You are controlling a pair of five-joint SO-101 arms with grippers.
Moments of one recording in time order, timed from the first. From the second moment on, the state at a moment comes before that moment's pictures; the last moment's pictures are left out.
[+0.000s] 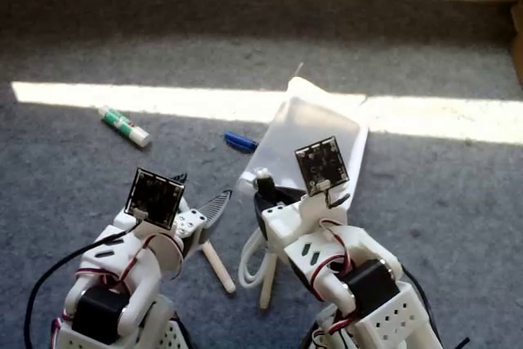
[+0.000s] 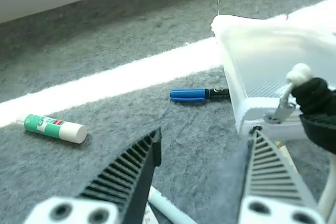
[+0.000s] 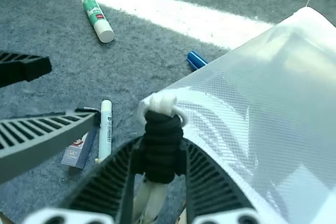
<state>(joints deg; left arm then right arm) 13.4 -104.0 75.9 66.1 0.5 -34.4 -79.8 66.9 56.3 -8.3</state>
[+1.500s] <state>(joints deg) 22.5 -103.6 88.4 46.2 2.6 -35.8 -91.7 66.9 60.9 -5.6</state>
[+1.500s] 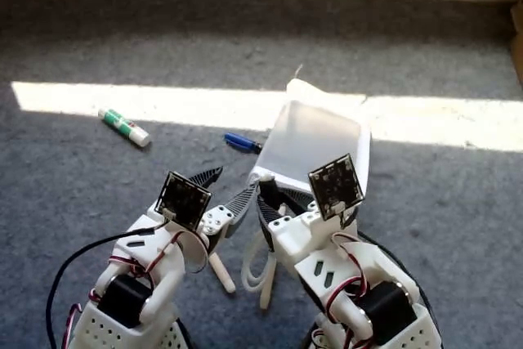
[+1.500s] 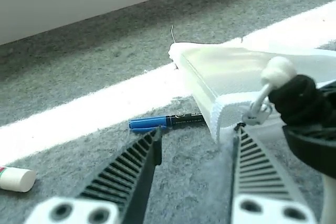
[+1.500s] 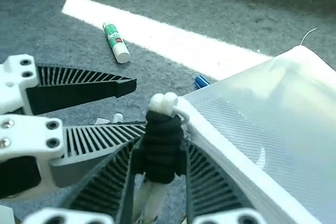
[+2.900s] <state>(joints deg) 24.8 -103.6 95.7 34.3 2.6 -36.3 -91.8 66.9 61.4 -5.6</state>
